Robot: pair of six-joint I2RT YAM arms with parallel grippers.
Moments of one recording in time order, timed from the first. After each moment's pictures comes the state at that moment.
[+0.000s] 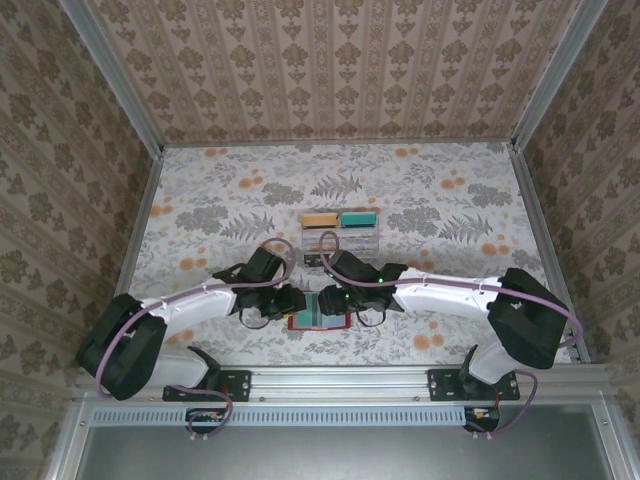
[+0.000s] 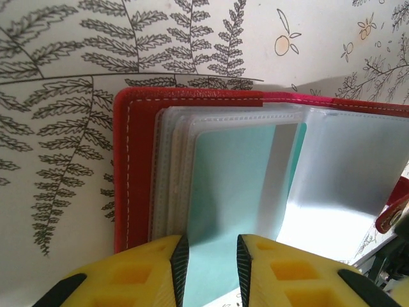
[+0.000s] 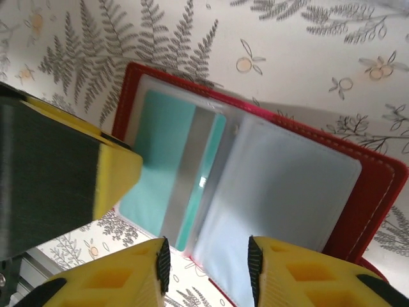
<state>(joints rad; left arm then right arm) -0.69 1.31 0.53 -0.32 0.42 -0.85 0.96 1.53 0.91 -0.39 -0.06 0.74</state>
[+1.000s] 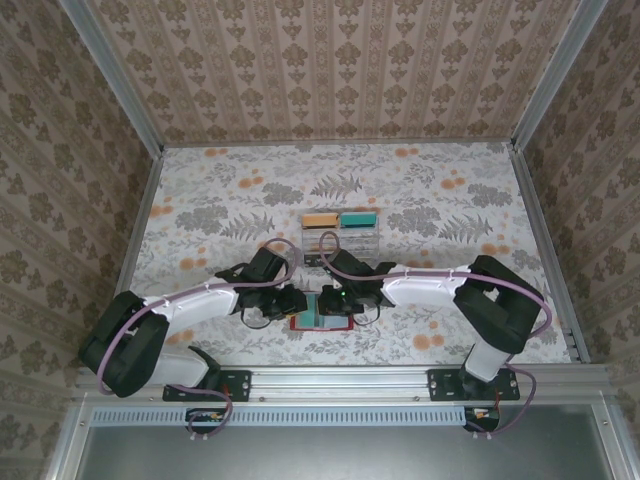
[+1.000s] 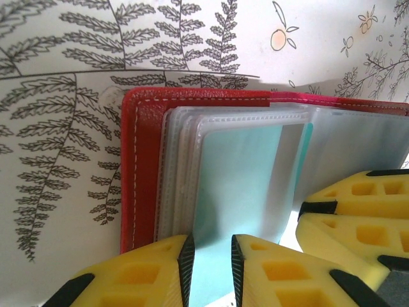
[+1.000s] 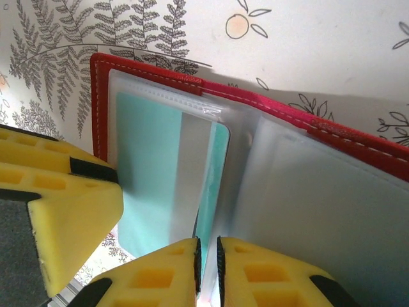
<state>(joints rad) -0.70 1.33 0.54 -0.31 0.42 -0.85 0.91 1.69 0.88 -0.23 -0.26 0.87</state>
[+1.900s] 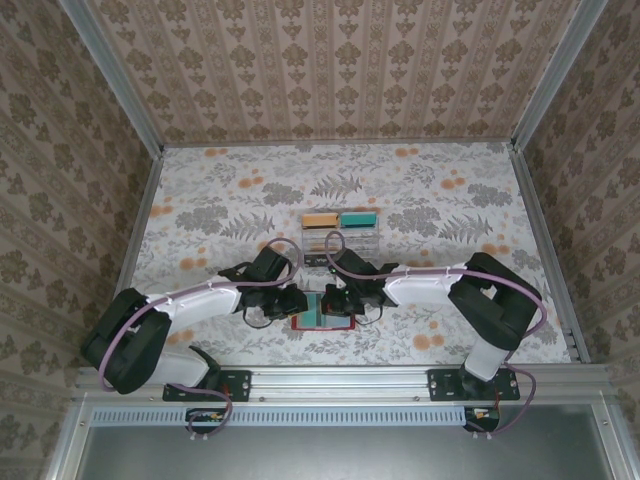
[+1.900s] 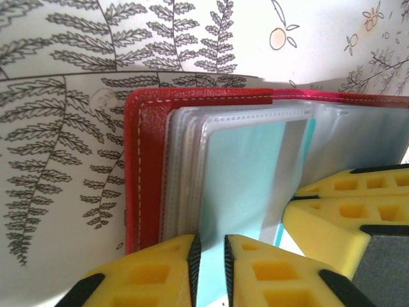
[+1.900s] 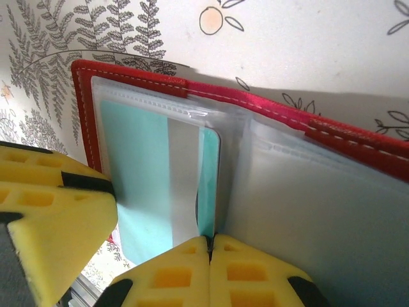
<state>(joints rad) -0.72 1.35 0.56 -0.33 0.40 -0.85 0.86 1.70 0.82 -0.14 -0.33 0.92</state>
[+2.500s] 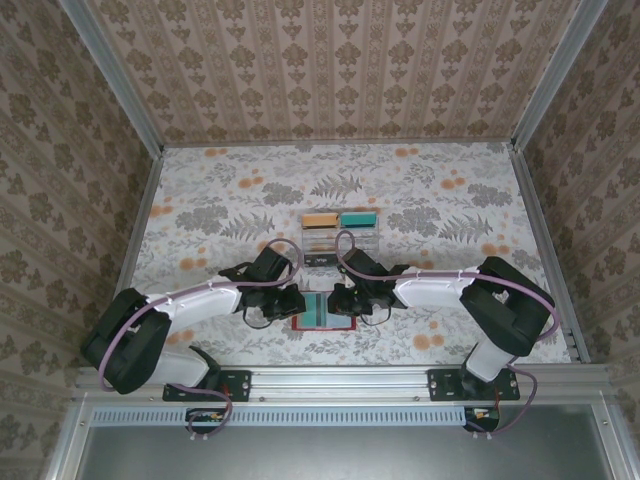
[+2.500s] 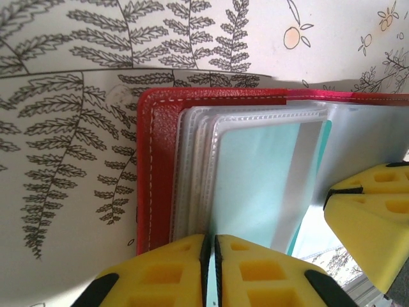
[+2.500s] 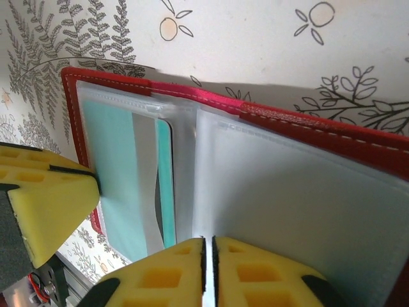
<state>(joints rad) -0.72 1.35 0.57 -0.36 0.38 -0.85 0.83 1.64 0.76 -0.13 -0.33 0.92</state>
